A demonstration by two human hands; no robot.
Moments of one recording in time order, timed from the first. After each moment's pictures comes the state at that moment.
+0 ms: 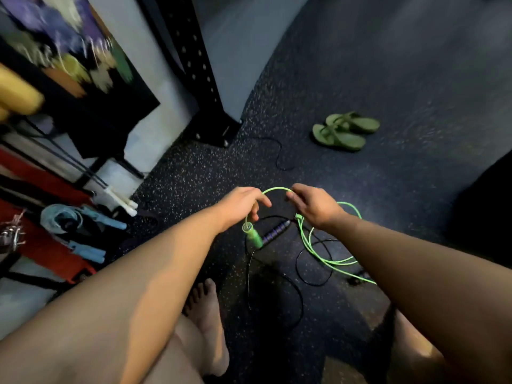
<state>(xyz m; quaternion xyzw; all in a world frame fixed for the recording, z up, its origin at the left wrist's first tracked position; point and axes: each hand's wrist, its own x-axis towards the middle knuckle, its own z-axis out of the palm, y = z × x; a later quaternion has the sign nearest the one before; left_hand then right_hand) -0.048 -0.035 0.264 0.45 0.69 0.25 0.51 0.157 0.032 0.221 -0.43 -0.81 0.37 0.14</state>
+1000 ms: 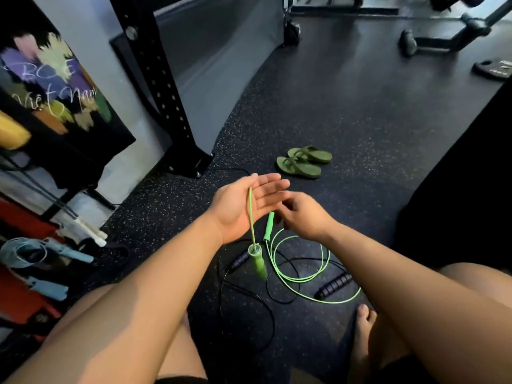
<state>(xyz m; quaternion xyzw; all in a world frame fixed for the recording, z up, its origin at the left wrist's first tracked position) 0.045 -0.052 0.373 0.30 0.38 0.49 0.72 0.212 -0.003 0.323 -0.43 -0.78 0.38 0.23</state>
